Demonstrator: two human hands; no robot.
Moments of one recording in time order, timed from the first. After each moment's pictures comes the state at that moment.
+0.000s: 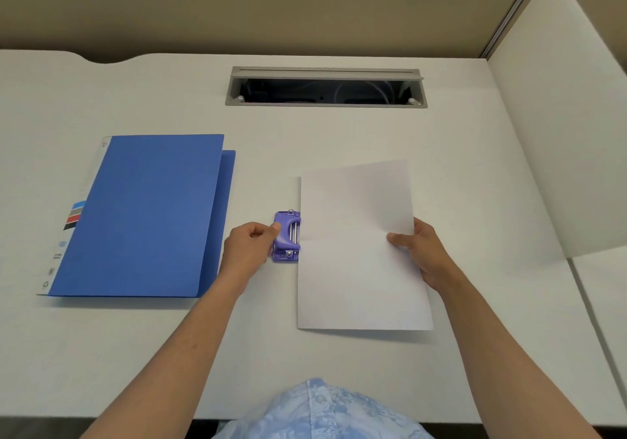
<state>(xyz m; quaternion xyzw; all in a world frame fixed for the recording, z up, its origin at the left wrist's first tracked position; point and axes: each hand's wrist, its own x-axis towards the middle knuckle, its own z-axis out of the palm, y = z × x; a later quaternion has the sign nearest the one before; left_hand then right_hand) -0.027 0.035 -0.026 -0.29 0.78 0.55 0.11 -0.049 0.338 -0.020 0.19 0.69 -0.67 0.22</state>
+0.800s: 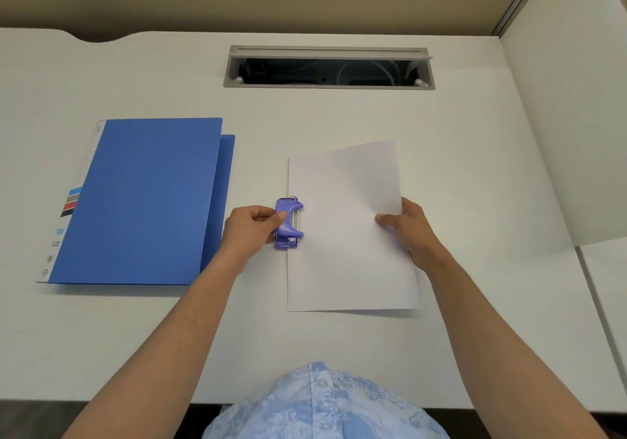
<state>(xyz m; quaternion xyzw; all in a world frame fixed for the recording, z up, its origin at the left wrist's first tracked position) -0.039 0.027 -0.040 -0.28 0.75 0.58 0.13 -0.063 0.314 -0.028 0.18 0.72 -0.64 0.22</state>
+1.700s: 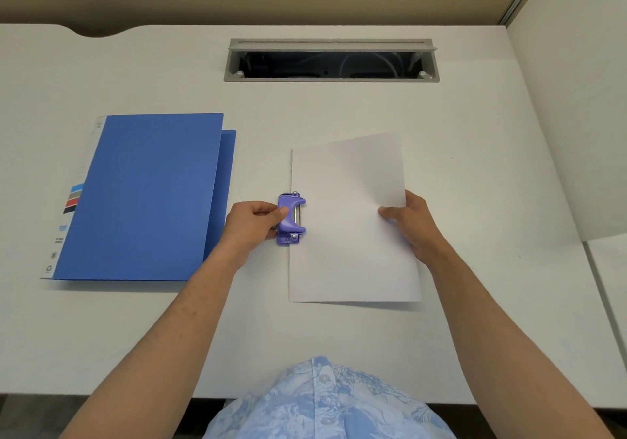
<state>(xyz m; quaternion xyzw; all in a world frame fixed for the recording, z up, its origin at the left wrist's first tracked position) -0.043 0.024 -0.039 -0.28 0.74 0.60 0.15 -0.067 0.312 -0.030 0.19 0.71 -0.64 0.21</state>
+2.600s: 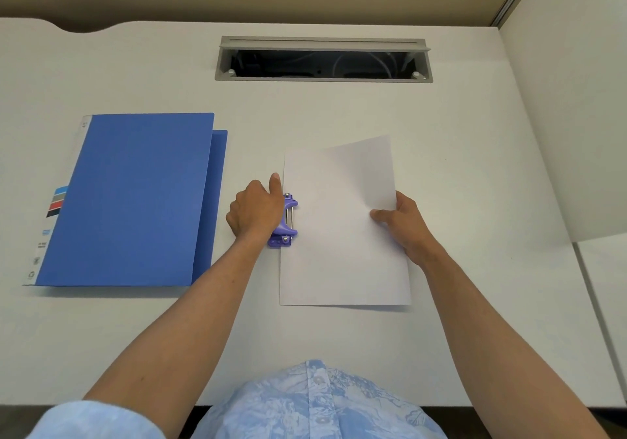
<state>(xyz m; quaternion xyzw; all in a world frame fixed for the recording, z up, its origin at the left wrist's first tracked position) -0.079 0.062 -0.034 -0.30 0.91 0.26 0.08 -0.068 0.311 -0.028 0.16 0.74 -0.62 0.22</state>
